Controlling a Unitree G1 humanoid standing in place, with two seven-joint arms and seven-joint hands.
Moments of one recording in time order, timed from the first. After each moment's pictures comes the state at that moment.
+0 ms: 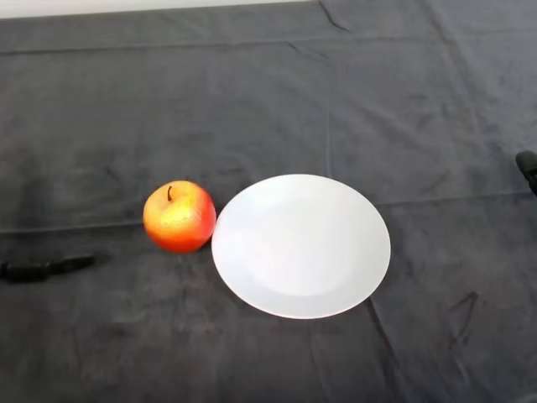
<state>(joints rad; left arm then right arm) -0.44 0.41 0.12 0.48 0.03 -0.52 0.02 -0.76 -0.45 -0.76 1.21 0.76 0.54 0.54</state>
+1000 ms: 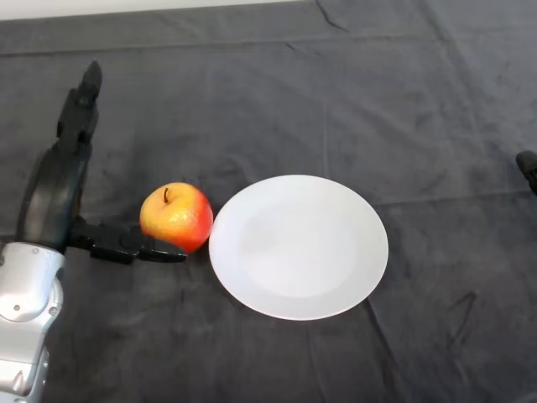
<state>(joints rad) -0.29 0.38 -0.08 0.26 0.06 -0.21 -0.03 -0.76 -0.45 -0.76 1.21 0.76 0.54 0.54</state>
